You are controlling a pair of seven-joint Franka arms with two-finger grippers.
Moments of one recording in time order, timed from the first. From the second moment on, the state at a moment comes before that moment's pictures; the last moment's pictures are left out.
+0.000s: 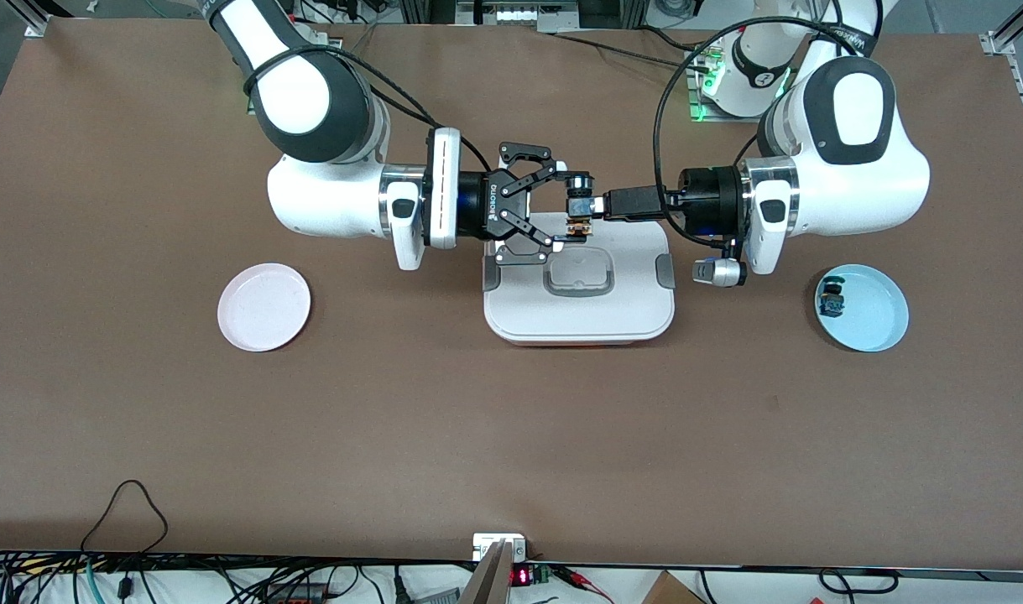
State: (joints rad) left arm -0.08 0.17 -0.26 -1.81 -1.55 1.97 -0.01; right arm 0.48 0.44 0.18 -1.52 1.79 2.21 -1.76
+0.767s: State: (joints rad) left arm -0.08 0.17 -0.26 -1.81 -1.54 1.96 -0.01; right arm 0.48 0.43 0.17 -1.54 1.87 2.21 -1.76
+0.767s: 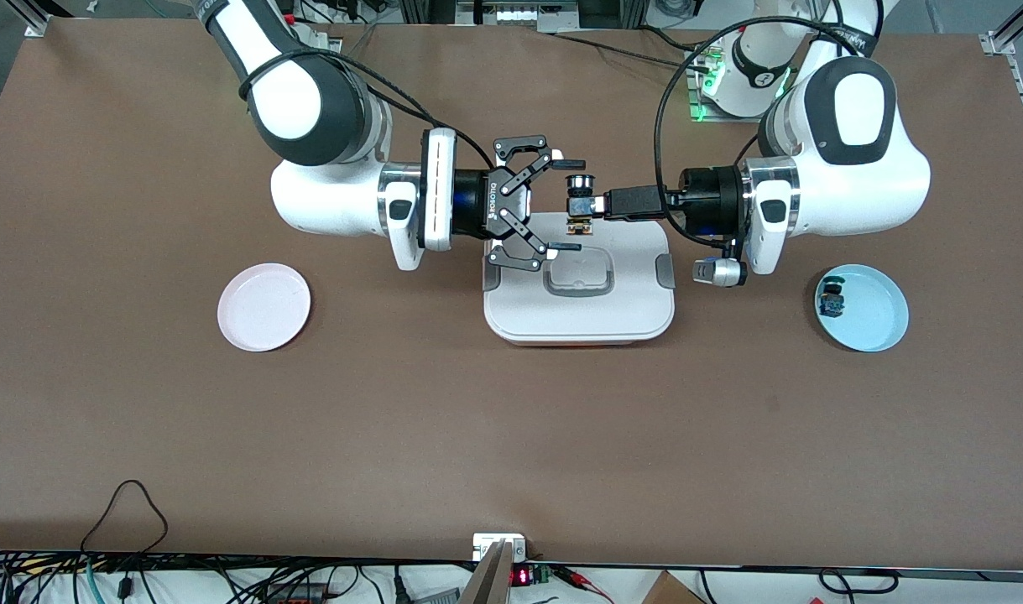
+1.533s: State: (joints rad) left arm -0.04 0.17 -0.25 -1.73 -0.95 1.86 -0.01; right arm 0.48 0.40 -0.07 -1.64 1.78 1.93 -1.76
